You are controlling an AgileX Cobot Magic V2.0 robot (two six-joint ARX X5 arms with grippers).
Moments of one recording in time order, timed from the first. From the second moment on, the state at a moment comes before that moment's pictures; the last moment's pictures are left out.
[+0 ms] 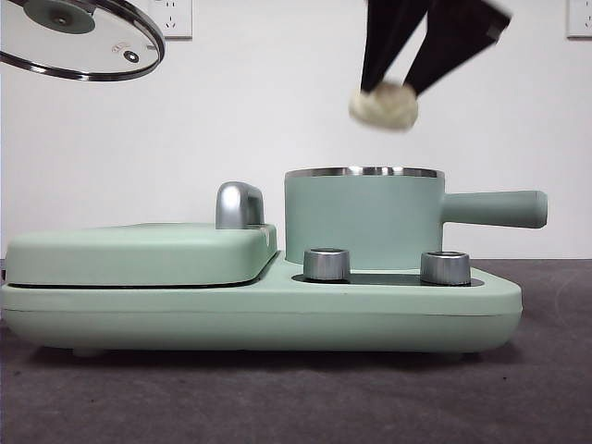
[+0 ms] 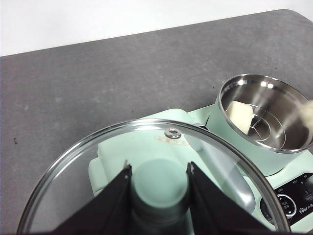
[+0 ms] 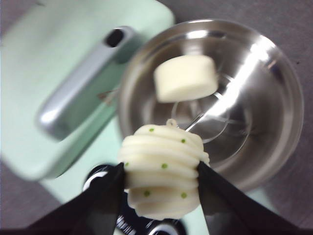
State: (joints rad) left arm -0.28 0.96 1.06 -0.55 0.18 0.01; right arm 0.57 1.47 1.39 -0.81 -0.10 0.03
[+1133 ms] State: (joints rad) left arm -0.28 0.96 1.06 -0.56 0.18 0.01; right arm 0.54 1.28 1.35 -0.66 -0.16 -0.04
